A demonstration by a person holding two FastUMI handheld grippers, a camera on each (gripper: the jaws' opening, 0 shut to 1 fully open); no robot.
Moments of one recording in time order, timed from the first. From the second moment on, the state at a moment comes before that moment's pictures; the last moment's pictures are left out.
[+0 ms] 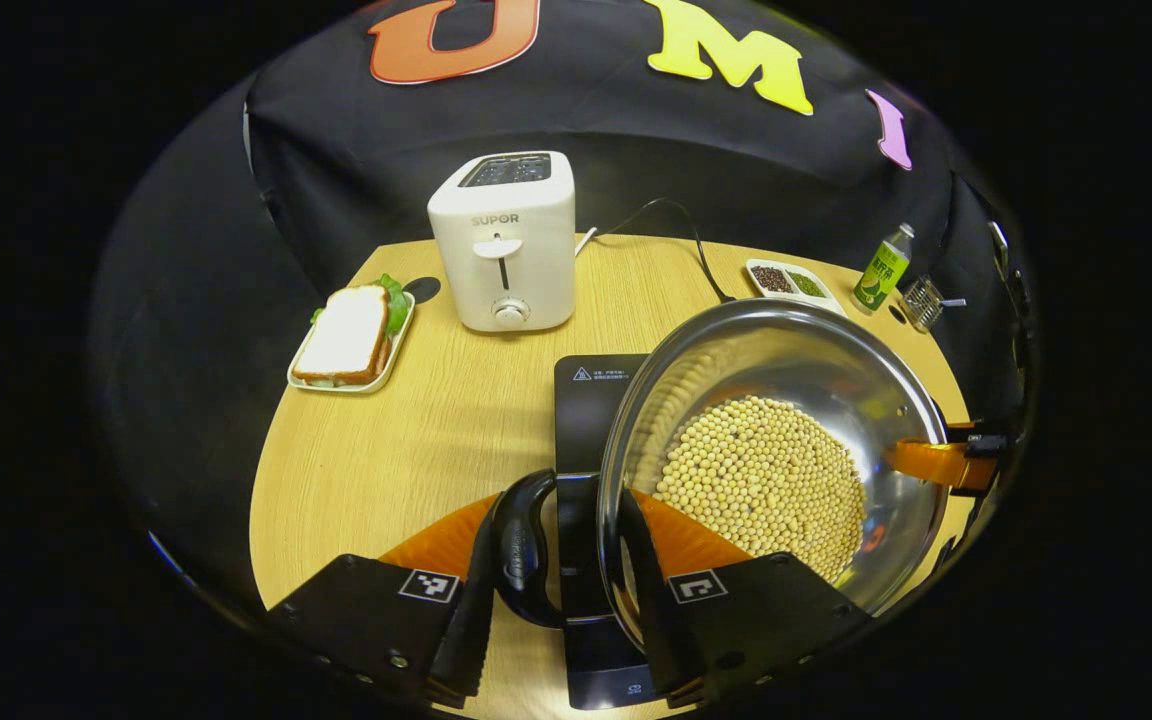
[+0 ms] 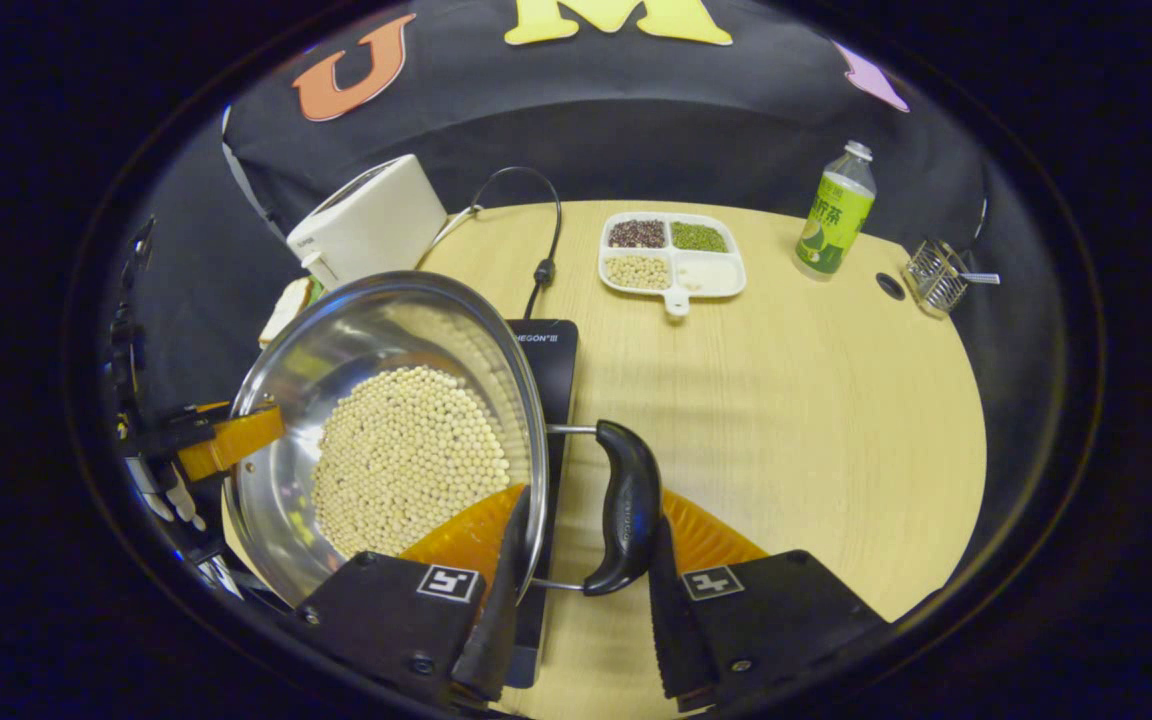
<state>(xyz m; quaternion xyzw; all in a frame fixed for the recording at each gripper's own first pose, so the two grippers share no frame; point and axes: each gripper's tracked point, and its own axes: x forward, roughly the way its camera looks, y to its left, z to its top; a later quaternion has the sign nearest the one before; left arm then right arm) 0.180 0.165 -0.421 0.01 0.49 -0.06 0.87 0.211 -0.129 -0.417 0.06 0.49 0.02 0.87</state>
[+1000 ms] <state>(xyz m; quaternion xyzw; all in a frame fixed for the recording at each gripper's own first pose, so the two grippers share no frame) 0.179 0.164 -0.419 0.00 0.47 -0.07 0.88 0.215 -0.130 -0.414 0.07 0.45 0.02 0.89</state>
